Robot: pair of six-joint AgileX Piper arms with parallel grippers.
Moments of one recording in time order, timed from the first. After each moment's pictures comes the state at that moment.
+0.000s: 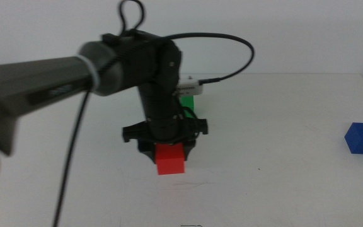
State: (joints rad) left arm -0.60 1.95 -1.56 -0.06 1.13 -0.61; right arm -0.03 -0.01 0.03 -0.05 0.35 0.06
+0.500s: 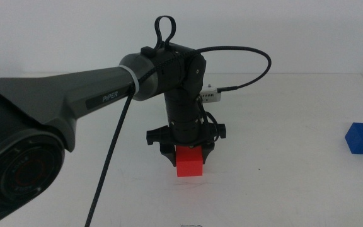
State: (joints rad) left arm -0.63 2.15 -1.76 -0.10 1.16 -0.60; right arm -0.03 -0.01 0.03 -0.05 0.35 0.06
